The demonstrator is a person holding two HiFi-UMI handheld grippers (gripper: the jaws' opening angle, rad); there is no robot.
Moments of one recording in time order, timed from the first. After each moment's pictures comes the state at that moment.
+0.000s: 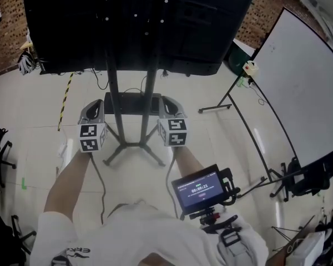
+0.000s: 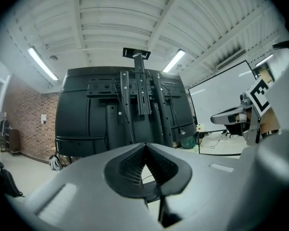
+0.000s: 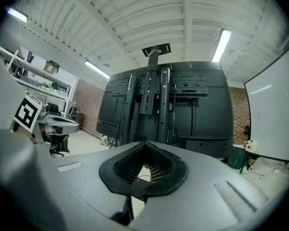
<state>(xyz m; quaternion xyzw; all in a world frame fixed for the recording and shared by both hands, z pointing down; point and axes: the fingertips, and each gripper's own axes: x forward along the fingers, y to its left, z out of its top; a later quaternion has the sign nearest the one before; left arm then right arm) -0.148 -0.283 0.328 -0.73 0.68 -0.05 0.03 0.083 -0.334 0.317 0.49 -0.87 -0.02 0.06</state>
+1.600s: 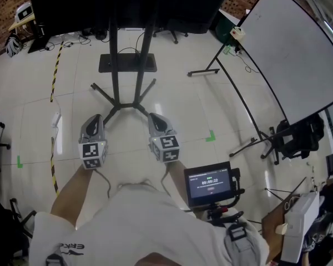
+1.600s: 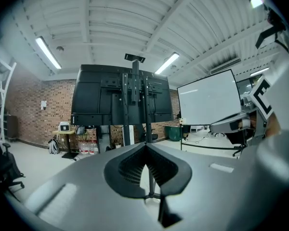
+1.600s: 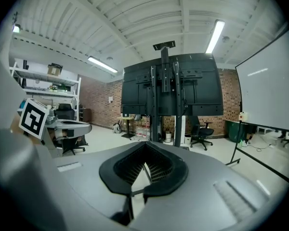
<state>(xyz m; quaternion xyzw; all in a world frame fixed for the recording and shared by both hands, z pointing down) -0.136 -0.017 0.441 -0.75 0.65 -0.06 -0.03 0.066 -0.040 0.442 0.47 -0.87 0.07 0.11</state>
